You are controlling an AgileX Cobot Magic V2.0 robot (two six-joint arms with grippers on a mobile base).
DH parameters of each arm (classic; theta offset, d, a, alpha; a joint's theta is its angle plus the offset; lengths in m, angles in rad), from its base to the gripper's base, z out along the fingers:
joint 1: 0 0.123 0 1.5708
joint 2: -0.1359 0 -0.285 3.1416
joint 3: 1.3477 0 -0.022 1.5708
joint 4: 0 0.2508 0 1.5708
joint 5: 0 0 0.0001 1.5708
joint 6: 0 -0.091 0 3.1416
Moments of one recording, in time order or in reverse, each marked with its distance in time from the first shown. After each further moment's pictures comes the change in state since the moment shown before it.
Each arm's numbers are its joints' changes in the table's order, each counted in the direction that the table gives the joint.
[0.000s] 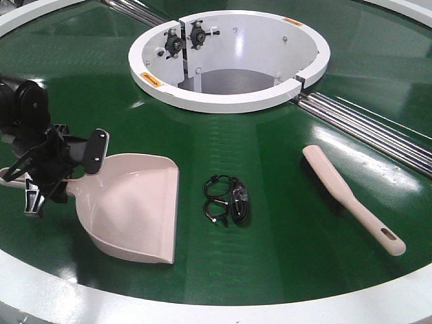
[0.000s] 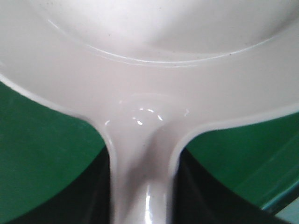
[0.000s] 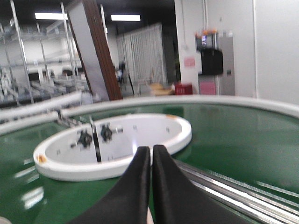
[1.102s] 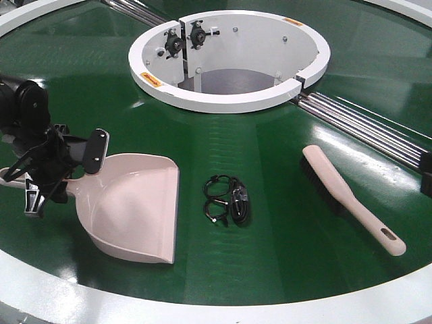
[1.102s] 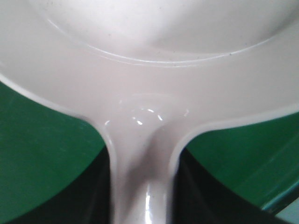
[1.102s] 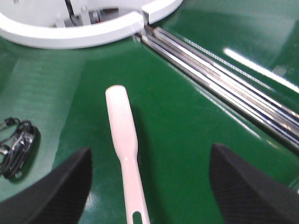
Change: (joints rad) left arm 0.000 0.000 0.000 0.000 0.000 0.000; right arm 0.000 -0.596 -0.431 -0.066 -0.467 0.033
